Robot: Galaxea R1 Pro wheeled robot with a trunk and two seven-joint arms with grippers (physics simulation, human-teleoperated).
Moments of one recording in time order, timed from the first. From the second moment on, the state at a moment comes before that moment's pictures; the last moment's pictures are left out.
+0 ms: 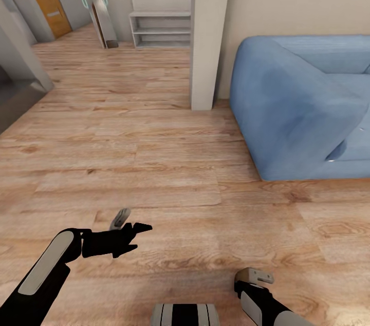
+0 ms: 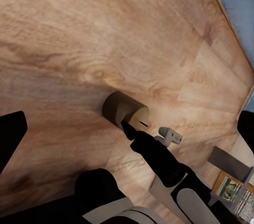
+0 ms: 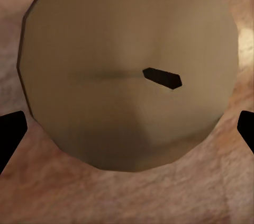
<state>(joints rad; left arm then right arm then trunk) -0.38 0.25 -0.13 -1.42 1.64 1.00 0.50 -0.58 0.04 0.36 -0.20 -0.56 0.09 -0.40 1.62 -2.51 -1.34</state>
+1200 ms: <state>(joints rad) -0.38 0.25 -0.15 -1.42 1.64 0.99 0.50 -0.58 0.04 0.36 -0.20 -0.56 0.09 -0.40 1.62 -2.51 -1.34</state>
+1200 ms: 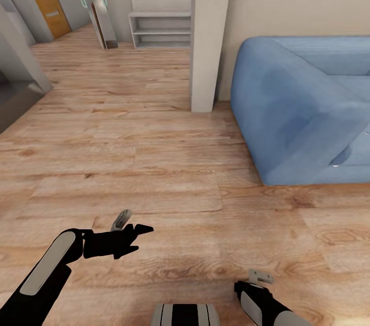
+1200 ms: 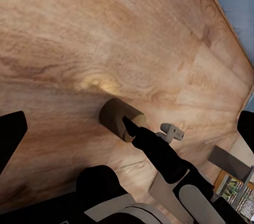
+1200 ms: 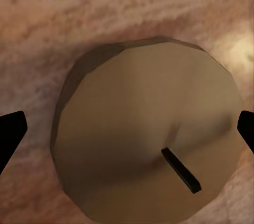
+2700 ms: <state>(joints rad) -0.38 0.25 -0.15 -1.42 1.64 0.99 0.50 -0.58 0.04 0.36 -0.20 -0.56 0.09 -0.41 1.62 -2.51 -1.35</state>
